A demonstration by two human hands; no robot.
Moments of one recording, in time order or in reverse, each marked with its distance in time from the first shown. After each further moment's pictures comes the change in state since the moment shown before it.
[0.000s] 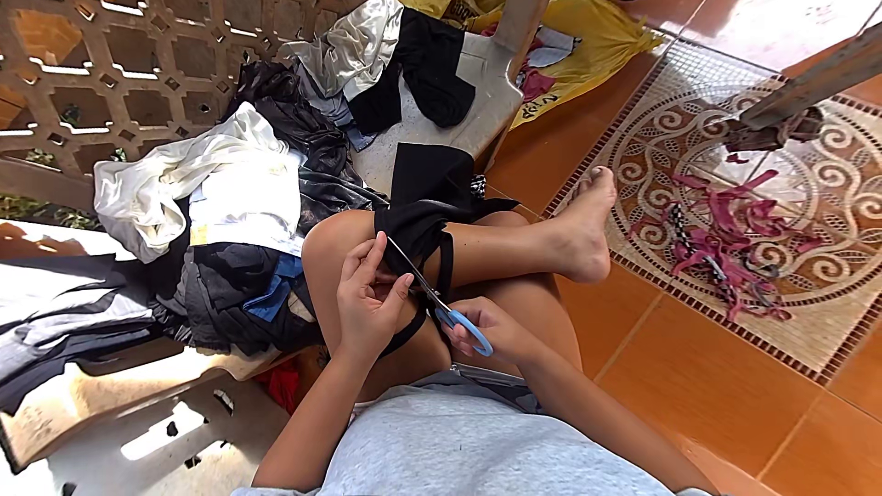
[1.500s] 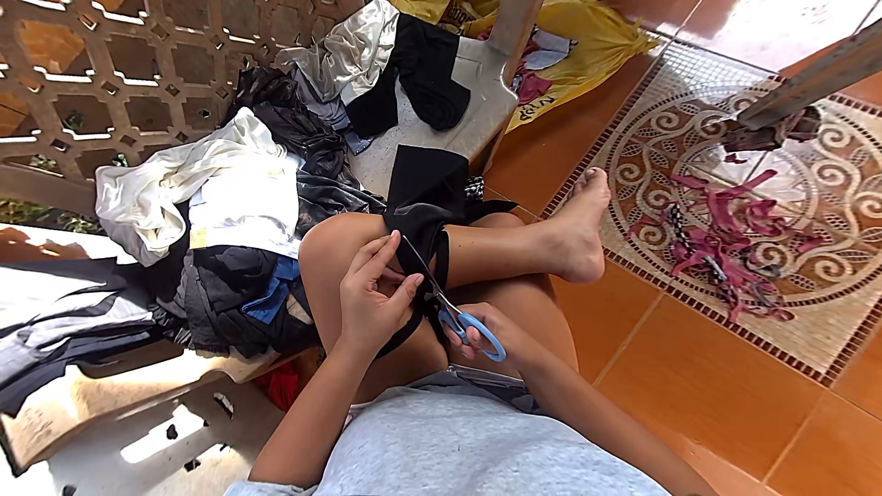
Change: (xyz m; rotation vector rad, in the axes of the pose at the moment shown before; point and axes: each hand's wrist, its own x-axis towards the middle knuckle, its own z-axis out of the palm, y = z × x) left_hand 0.009 0.002 0.004 0.095 -0.104 0.051; right_hand -0.009 0.009 -0.006 0.070 -0.047 -0.084
